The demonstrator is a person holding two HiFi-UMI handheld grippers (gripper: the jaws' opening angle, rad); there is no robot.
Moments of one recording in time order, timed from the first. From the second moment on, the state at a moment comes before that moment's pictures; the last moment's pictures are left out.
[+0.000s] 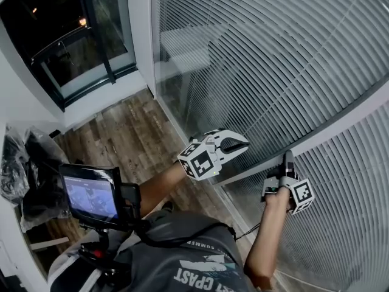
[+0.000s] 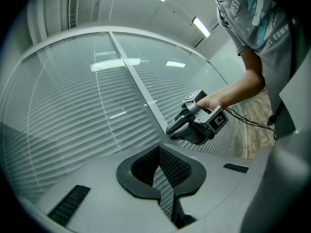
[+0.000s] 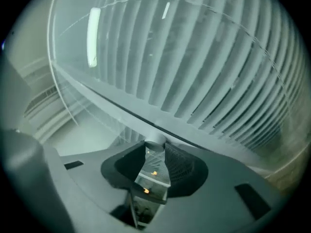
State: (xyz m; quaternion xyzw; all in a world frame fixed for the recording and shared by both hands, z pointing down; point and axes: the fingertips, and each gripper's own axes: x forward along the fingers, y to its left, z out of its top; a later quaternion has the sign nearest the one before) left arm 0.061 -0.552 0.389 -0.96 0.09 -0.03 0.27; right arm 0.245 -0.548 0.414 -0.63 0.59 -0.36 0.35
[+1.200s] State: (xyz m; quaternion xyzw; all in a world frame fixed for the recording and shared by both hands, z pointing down) left arm 0.066 -0.544 0.388 -0.96 0.09 -0.01 0.26; right arm 0.219 -0.549 0.408 -0.60 0.44 0.36 -0.57
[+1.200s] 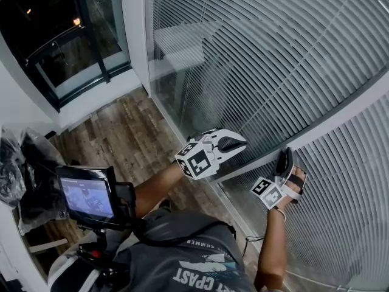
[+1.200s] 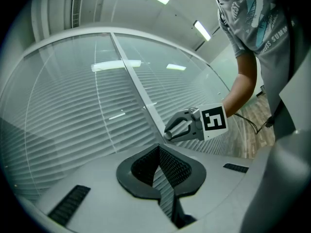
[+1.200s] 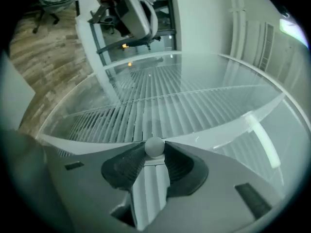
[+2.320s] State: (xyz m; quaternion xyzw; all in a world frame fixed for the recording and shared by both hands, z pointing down) left arm 0.065 -0.541 0.388 -0.96 0.08 0.00 0.26; right arm 0.239 -0.555 0.417 -0.55 0.42 0.37 -0.63
